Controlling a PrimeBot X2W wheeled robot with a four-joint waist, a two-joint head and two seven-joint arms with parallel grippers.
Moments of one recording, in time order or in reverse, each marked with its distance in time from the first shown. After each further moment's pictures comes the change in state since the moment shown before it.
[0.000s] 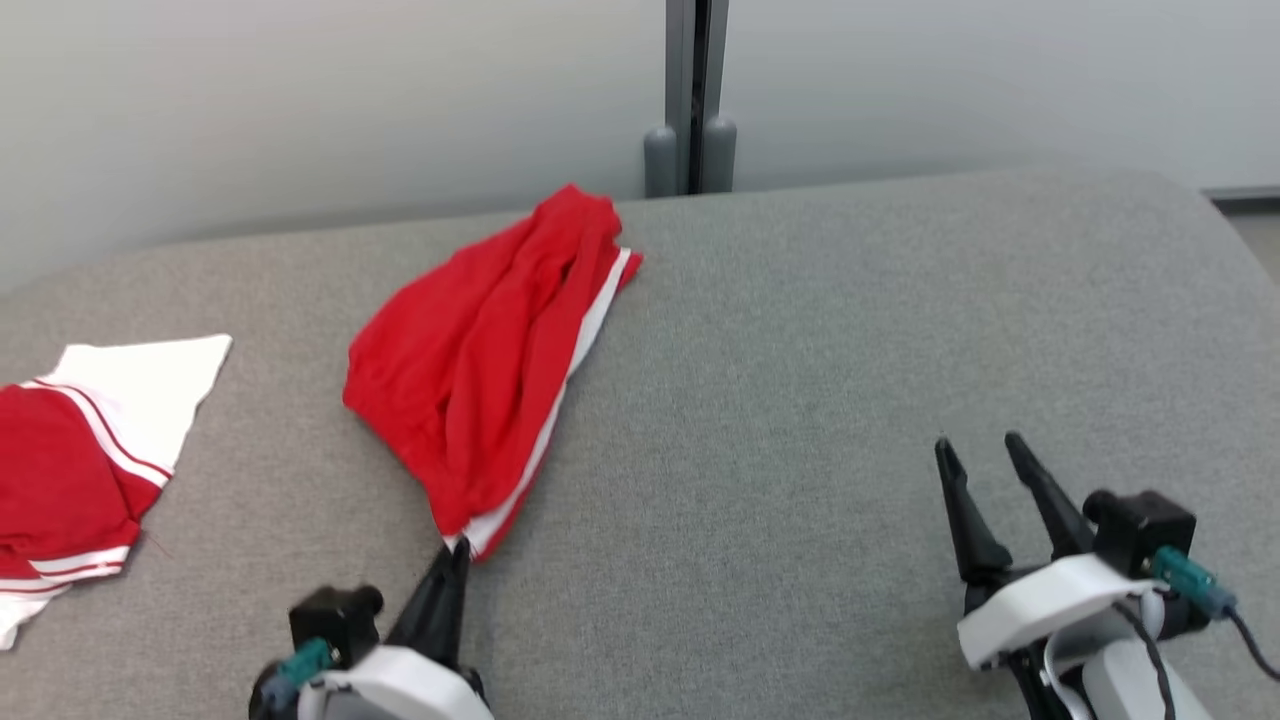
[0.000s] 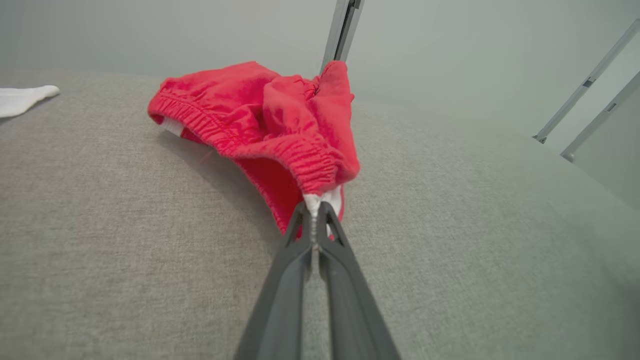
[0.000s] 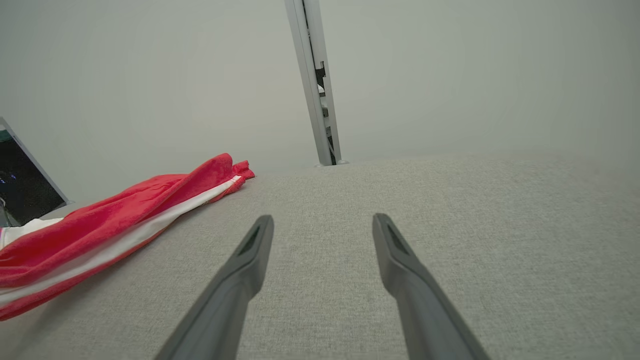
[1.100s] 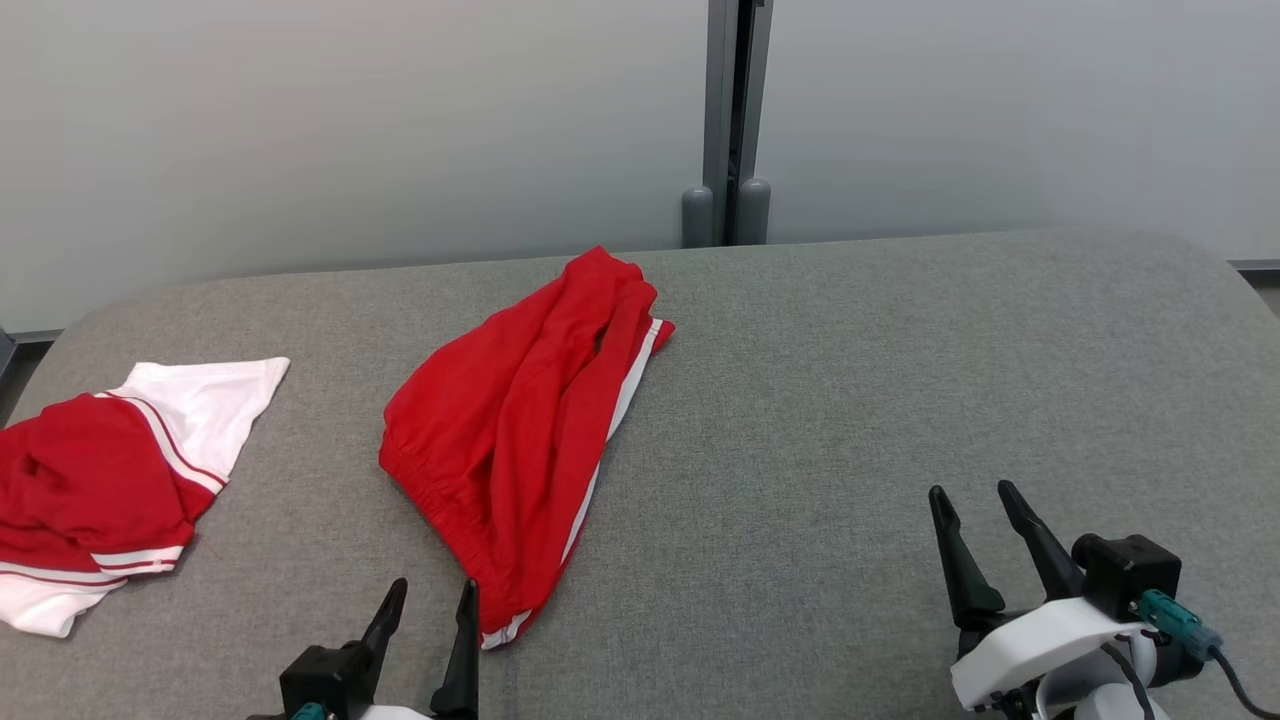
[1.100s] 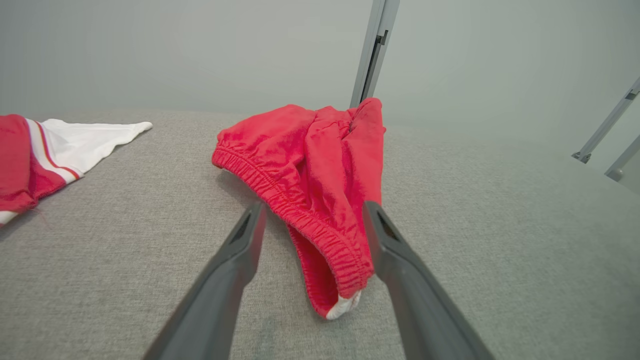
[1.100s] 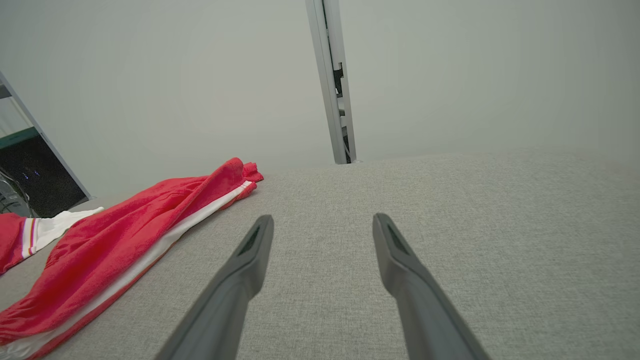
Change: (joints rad) left arm 0.176 -0.001 0.018 -0.184 0.076 0.114 0.000; right arm 0.083 0.032 -0.018 0.004 -0.031 0.000 0.000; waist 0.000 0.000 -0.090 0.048
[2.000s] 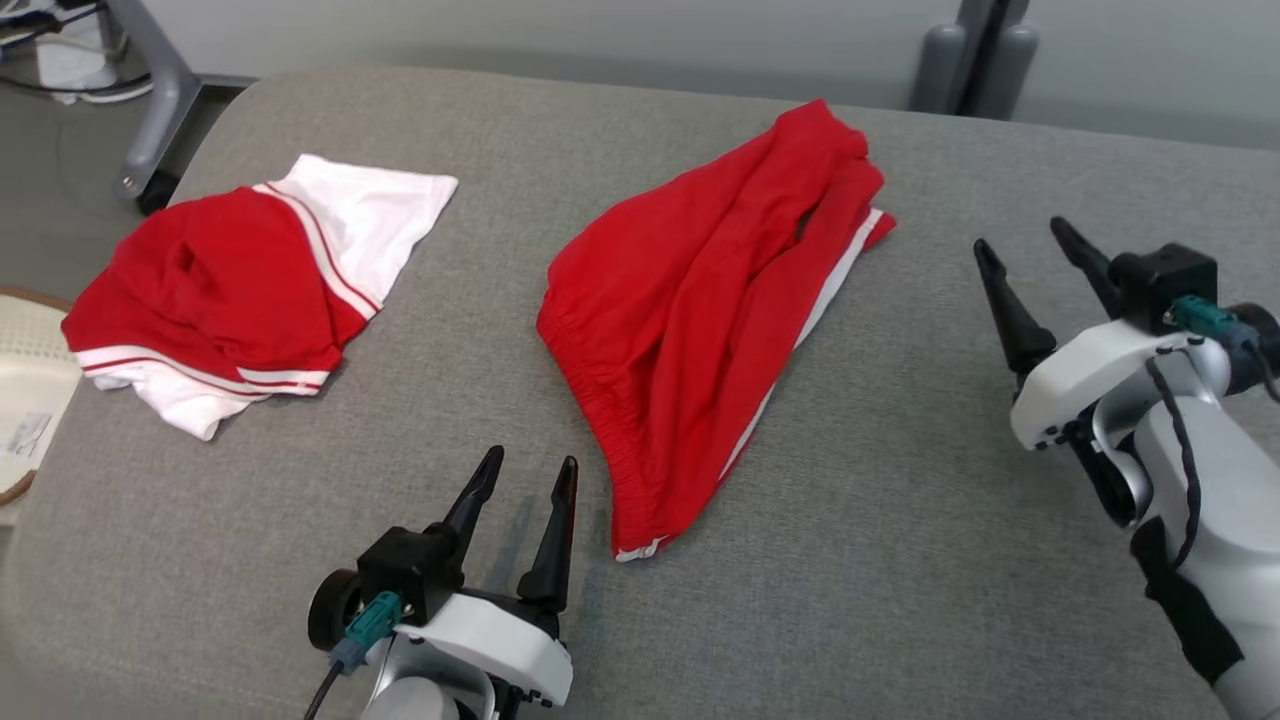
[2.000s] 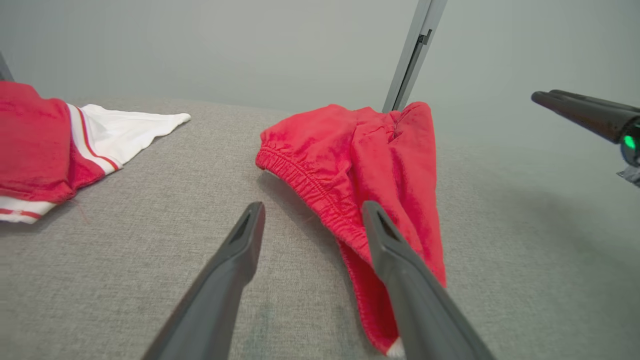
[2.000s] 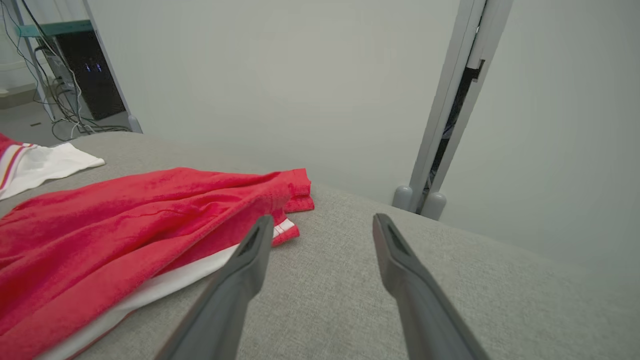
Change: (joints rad) left arm -0.173 0.001 -0.179 -0.061 -0.071 0.028 0.000; right arm -0.533 -0.168 0.217 0.334 0.014 0.000 0.000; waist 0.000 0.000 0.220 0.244
